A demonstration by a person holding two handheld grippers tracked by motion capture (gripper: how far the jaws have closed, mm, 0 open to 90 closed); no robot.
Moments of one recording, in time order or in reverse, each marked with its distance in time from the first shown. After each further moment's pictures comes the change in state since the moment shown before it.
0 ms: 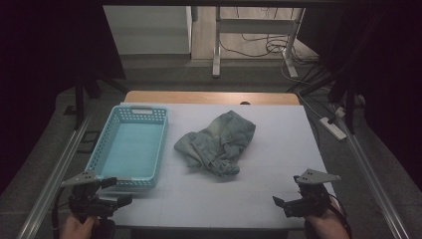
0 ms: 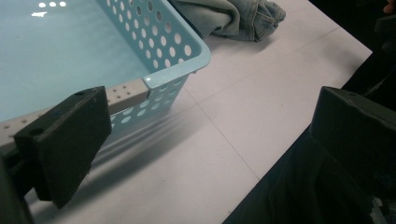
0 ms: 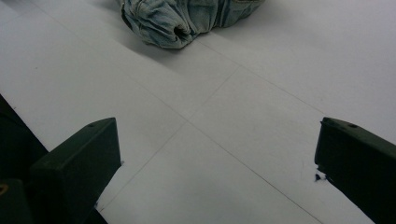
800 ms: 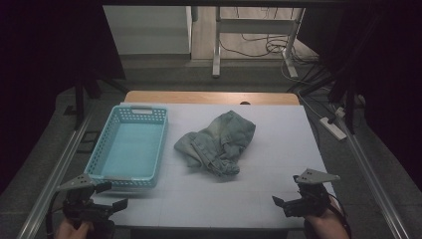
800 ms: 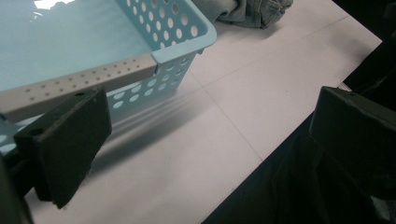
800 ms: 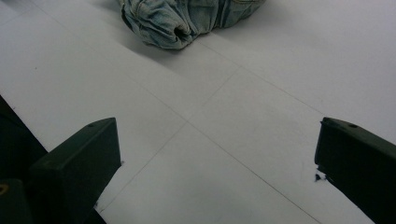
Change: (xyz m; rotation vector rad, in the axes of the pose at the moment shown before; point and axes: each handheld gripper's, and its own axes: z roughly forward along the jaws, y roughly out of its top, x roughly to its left) left arm 0.000 -0.009 -0.011 0.037 0.028 -0.005; right arm 0.000 0.001 0.001 0.002 -0.002 -0.007
